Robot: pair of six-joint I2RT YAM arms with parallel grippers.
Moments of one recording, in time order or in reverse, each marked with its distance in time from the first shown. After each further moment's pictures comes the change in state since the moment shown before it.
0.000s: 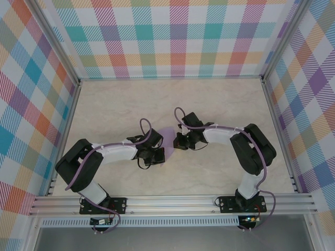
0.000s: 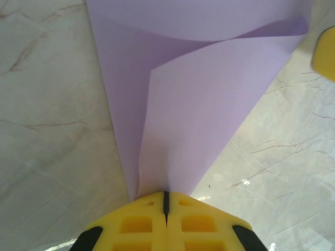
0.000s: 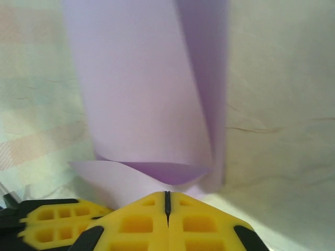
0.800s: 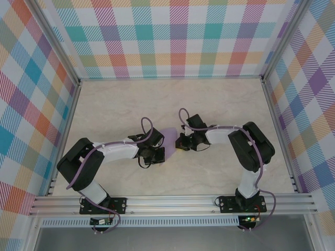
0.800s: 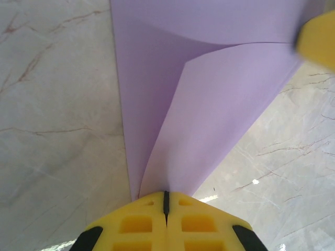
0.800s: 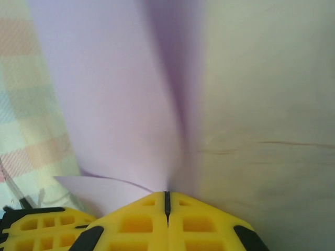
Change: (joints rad) left arm 0.000 0.018 0.030 -0.042 -0.015 0.025; right arm -0.092 0.027 -0.084 0.119 -0.054 0.027
